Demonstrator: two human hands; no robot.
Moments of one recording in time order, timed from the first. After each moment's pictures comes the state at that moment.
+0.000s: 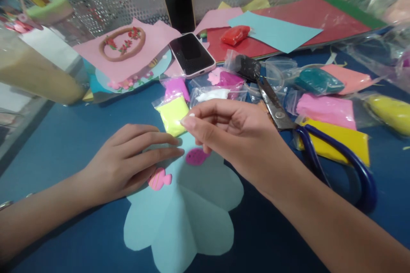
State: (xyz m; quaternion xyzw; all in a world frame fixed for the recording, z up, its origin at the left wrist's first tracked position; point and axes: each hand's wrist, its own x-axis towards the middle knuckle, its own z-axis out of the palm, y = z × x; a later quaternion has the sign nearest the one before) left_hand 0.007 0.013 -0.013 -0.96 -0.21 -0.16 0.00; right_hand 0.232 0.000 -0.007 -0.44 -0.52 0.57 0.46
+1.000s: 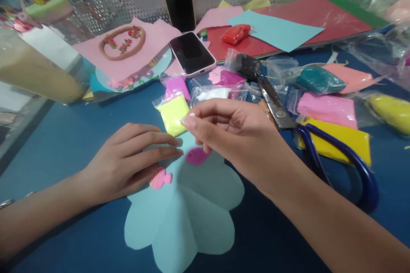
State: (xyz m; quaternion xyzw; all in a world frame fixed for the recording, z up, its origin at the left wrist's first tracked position) left_hand 0.008 0.012 -0.012 -0.96 -0.21 -0.18 -0.03; right_hand 0.231 -0.002 -0.003 -0.44 -0.50 0.59 0.46
